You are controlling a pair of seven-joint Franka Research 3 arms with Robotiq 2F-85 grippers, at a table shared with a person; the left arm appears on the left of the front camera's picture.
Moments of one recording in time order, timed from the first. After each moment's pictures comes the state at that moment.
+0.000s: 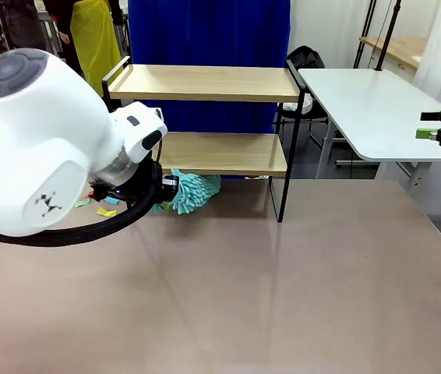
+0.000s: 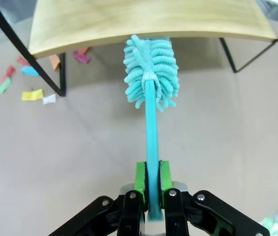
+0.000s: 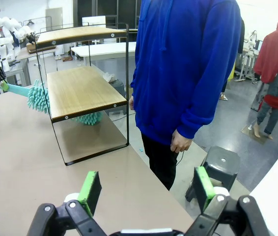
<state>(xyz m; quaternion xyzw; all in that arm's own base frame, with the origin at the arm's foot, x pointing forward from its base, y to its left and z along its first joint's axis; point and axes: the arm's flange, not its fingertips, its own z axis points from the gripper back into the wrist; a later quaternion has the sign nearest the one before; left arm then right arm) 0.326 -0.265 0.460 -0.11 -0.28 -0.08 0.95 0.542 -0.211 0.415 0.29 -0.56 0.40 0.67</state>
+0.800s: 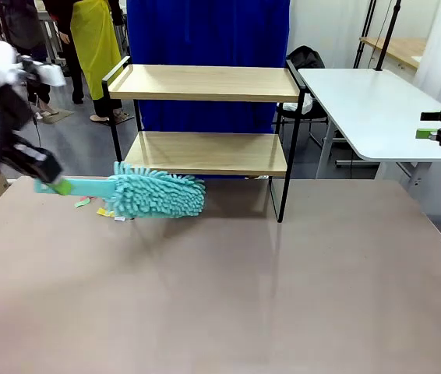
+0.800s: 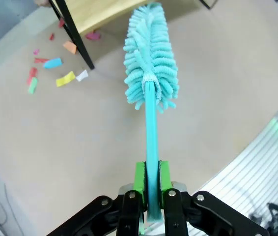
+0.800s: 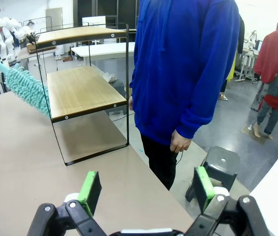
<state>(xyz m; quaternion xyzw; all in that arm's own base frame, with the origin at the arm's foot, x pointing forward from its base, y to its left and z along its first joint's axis) 0.294 -0.098 0.549 -0.13 -0.20 -0.28 0.93 0.542 -0.211 0.415 0.29 -0.56 0.40 0.67</state>
